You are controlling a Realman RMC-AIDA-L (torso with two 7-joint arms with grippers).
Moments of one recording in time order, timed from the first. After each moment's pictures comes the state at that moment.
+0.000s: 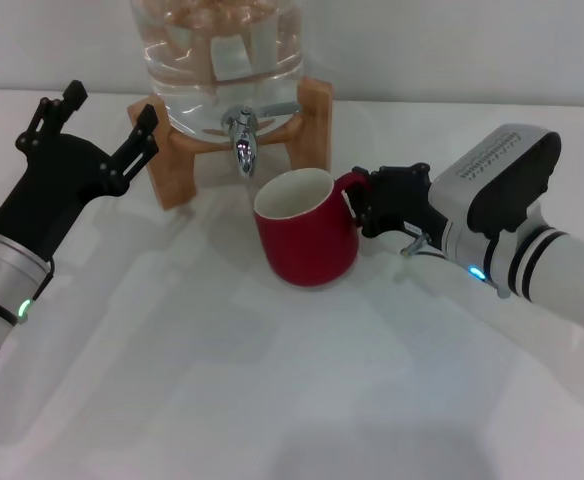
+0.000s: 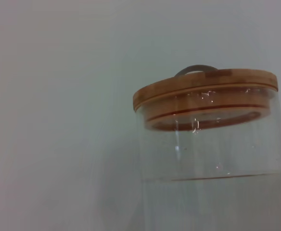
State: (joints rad) left arm -0.37 -2.10 1.53 0.27 -2.93 -1.25 2.83; right arm 0.82 2.03 0.40 0.40 -2.23 -0.59 0.22
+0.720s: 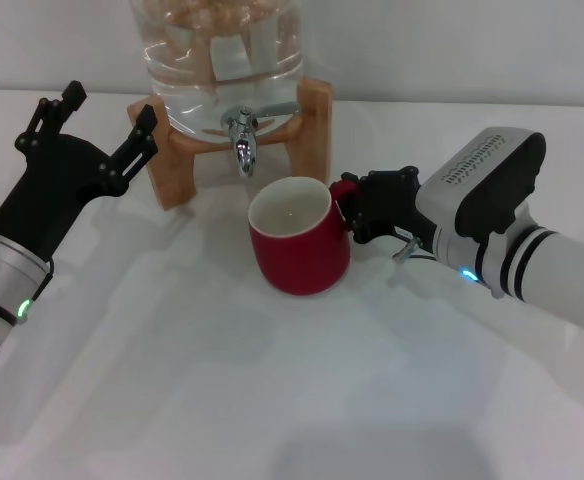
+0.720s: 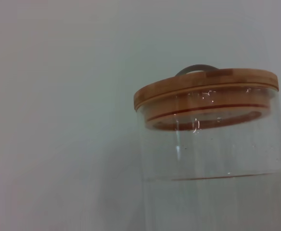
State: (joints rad) left arm -0.37 -2.10 1.52 0.27 -2.93 -1.25 2.83; right arm 0.85 2.03 0.37 0.40 -2.24 -0.58 0.22
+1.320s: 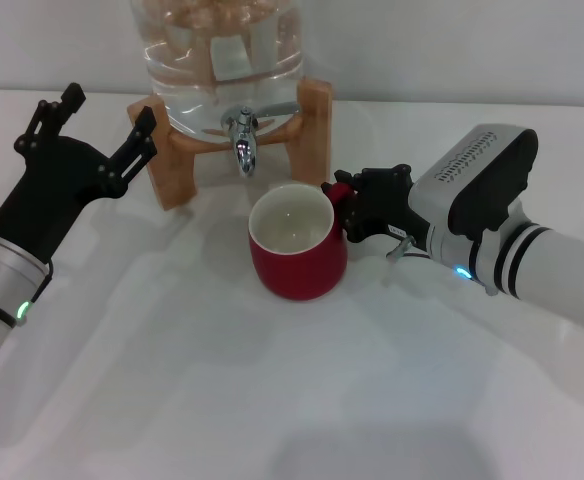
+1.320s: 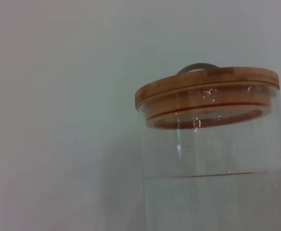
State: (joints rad) left arm -0.37 -2.10 1.52 0.27 -2.93 -1.25 2.82; right arm 0.86 2.03 0.37 0.41 -2.24 -0.57 0.22
